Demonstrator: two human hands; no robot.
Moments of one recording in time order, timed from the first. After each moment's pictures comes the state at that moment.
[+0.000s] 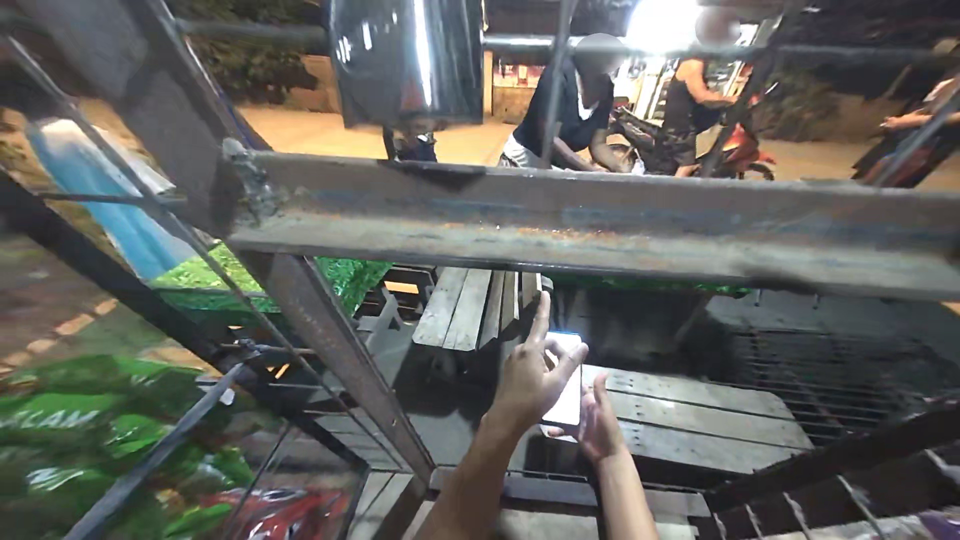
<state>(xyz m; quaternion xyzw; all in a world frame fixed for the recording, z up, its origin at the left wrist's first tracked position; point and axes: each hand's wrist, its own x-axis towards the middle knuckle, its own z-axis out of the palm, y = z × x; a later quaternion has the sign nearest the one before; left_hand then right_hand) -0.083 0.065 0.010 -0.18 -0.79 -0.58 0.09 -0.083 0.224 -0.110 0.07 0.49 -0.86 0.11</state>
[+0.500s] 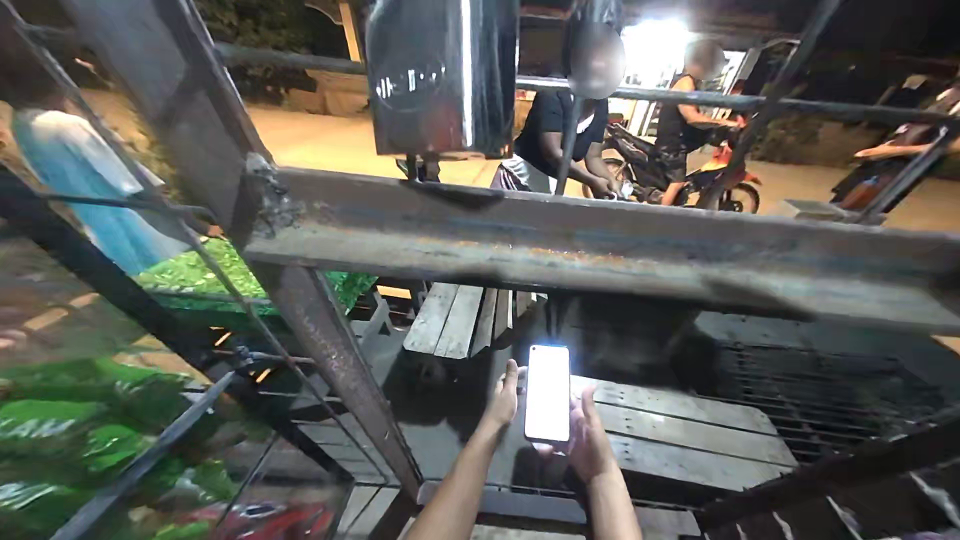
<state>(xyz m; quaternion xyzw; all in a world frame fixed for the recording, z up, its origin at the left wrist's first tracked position) -0.131 0.063 -0.106 0.02 -0.70 -0.71 -0.08 -0.081 0.220 -0.111 0.08 0.53 -0.83 0.11</state>
